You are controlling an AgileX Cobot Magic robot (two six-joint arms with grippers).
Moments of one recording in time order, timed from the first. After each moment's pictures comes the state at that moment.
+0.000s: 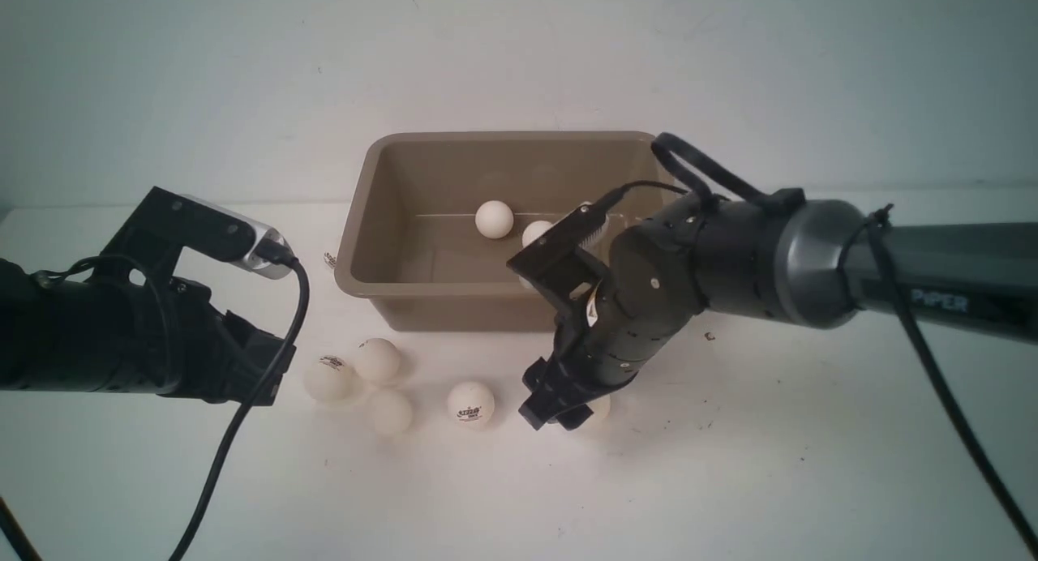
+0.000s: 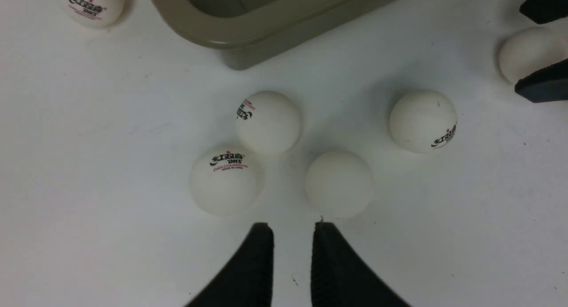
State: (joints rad) right arm 0.66 2.03 -1.41 0.02 0.70 -0.15; left arm 0.04 1.40 -0.76 -0.94 0.55 1.20
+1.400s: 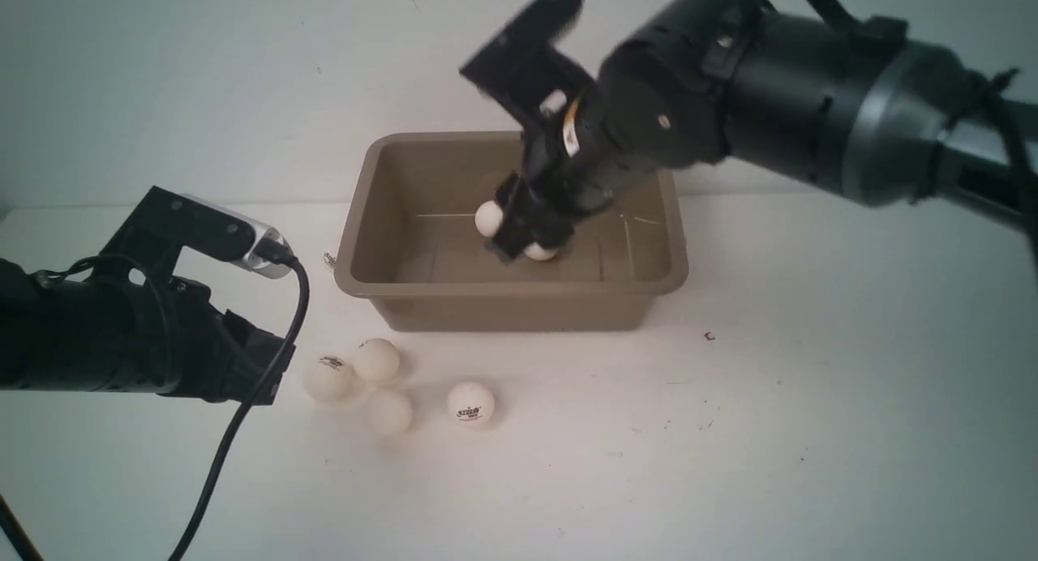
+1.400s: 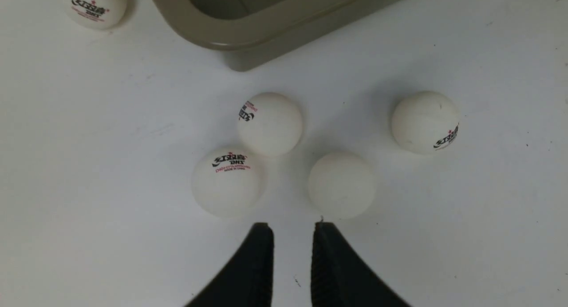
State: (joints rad) right arm 0.69 1.95 -1.79 -0.25 0.85 -0.10; left arm 0.04 1.40 -0.76 -0.94 0.55 1.20
